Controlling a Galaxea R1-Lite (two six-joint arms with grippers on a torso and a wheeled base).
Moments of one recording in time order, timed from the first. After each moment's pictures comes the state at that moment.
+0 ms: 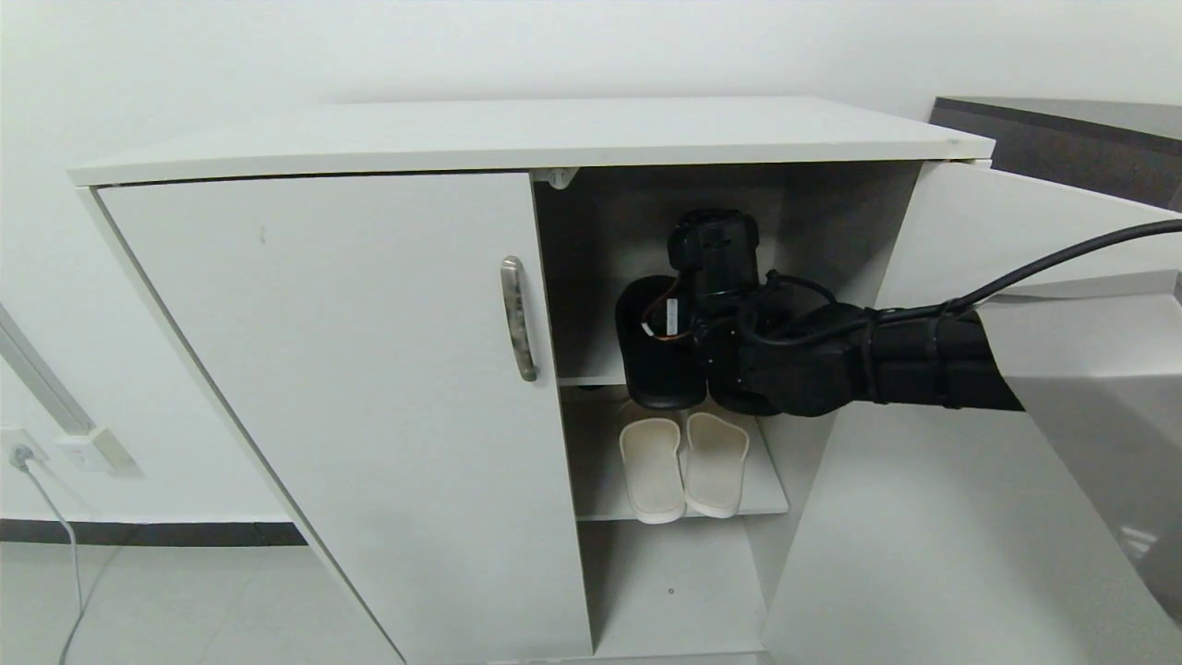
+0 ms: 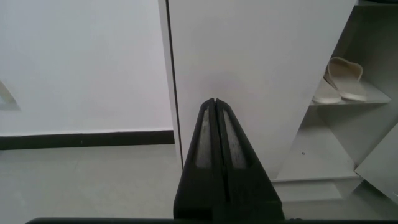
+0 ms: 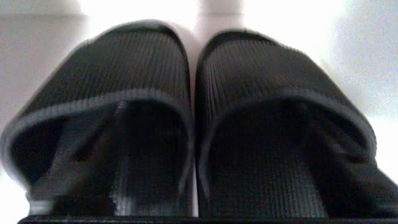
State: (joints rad) left arm 0.00 0.00 0.00 0.00 0.04 0.01; right arm 0.71 2.23 -1.83 -0.17 -0.74 0.17
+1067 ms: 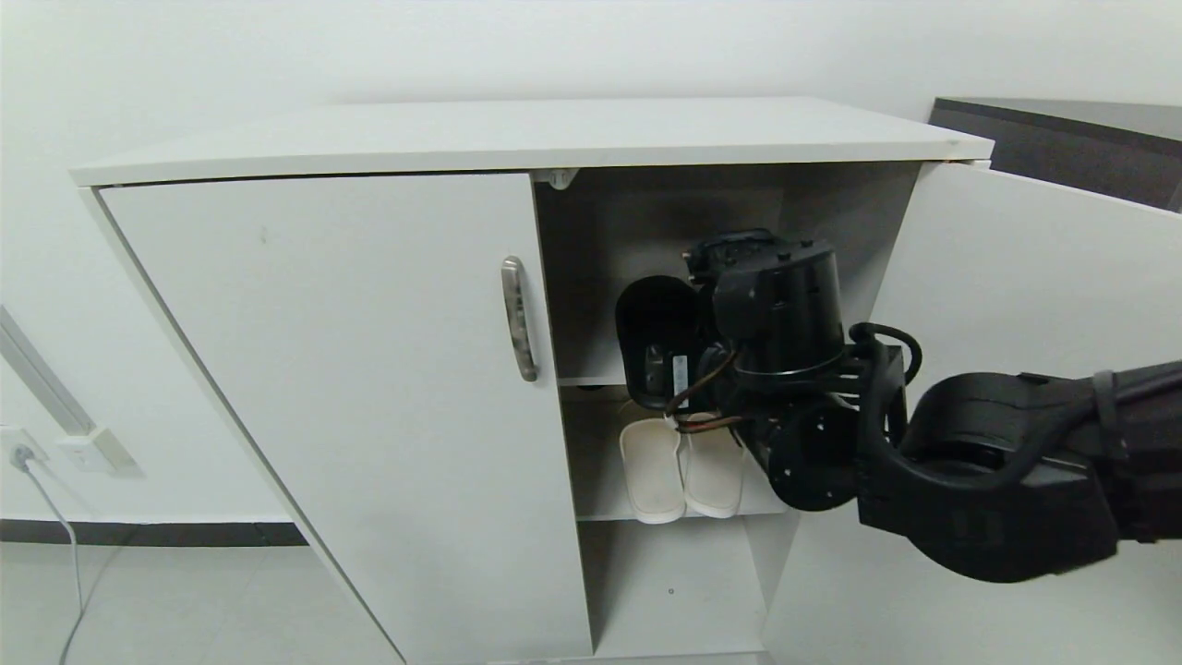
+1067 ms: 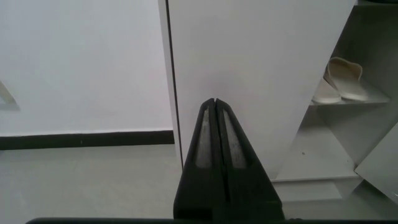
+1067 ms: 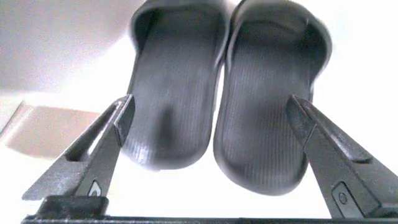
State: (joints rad) left arm 0.00 0.00 0.00 0.00 0.03 0.01; right arm 0.91 1.87 -1.27 -0.35 -0.75 0.17
